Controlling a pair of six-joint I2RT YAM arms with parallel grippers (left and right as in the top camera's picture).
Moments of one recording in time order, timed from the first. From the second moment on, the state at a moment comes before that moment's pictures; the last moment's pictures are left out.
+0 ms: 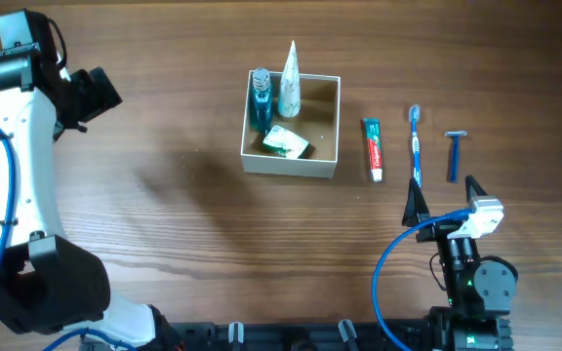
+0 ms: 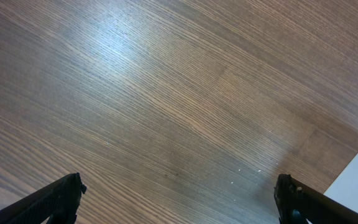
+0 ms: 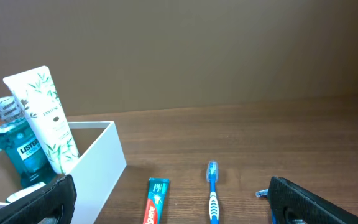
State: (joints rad) left arm 0.24 1.74 1.68 -1.16 -0.06 -0.31; right arm -0.05 0.02 0.01 0.01 -0.13 0.11
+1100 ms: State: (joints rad) left arm 0.24 1.74 1.68 -1.16 -0.06 -0.31; right arm -0.05 0.03 0.07 0.32 -0.14 0.61
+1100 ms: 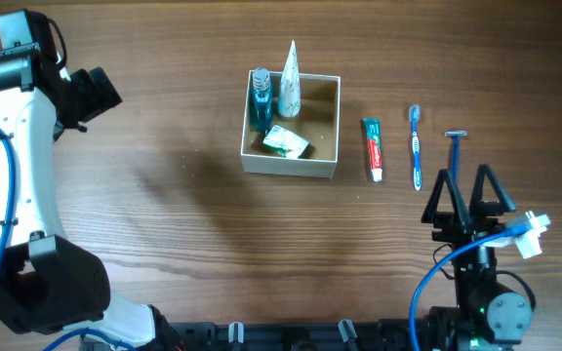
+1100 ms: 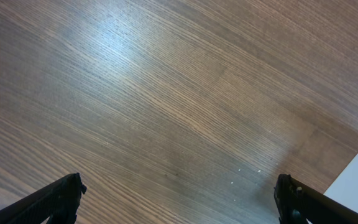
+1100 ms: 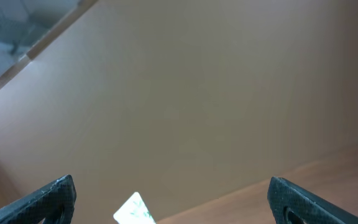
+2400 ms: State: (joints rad) left arm 0.24 1.74 1.68 -1.16 -0.06 -0.31; right arm 0.11 1.78 1.32 -0.82 -0.11 0.11
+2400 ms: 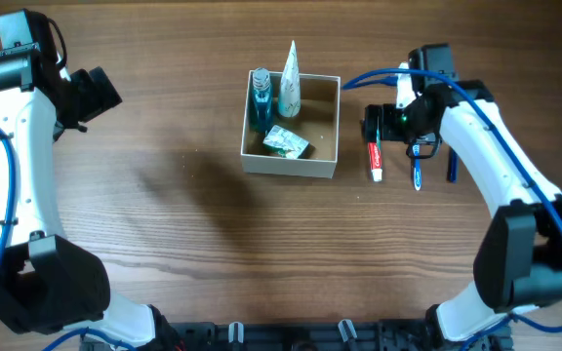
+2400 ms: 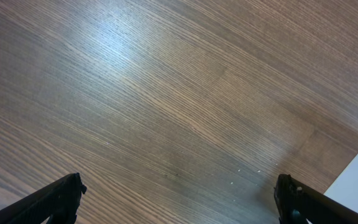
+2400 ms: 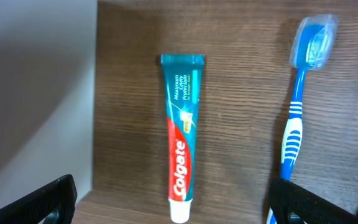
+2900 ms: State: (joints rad) left arm 0.24 1.74 1.68 -1.16 -0.06 -0.31; right arm 0.11 1.85 1.32 -0.83 -0.09 0.08
